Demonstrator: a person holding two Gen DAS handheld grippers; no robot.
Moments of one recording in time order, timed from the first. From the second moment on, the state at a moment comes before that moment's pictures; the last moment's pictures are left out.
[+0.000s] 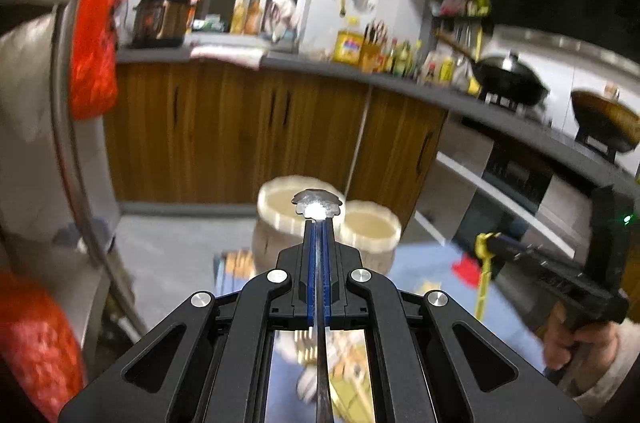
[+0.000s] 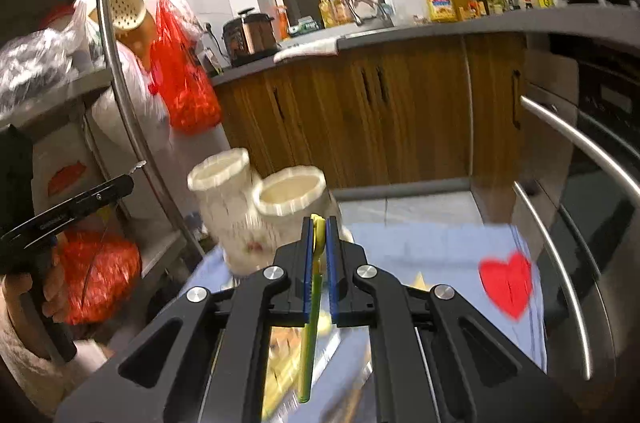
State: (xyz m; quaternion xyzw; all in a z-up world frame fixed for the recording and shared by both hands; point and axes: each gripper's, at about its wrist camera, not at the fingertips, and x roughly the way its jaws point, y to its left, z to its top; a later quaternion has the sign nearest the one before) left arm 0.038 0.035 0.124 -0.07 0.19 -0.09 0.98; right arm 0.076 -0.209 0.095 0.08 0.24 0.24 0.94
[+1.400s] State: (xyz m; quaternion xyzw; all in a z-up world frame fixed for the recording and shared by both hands) left arm 0.153 0.052 0.104 -0.05 0.17 -0.08 0.98; right arm 0.173 -0.147 0.088 0.06 0.19 0.28 0.94
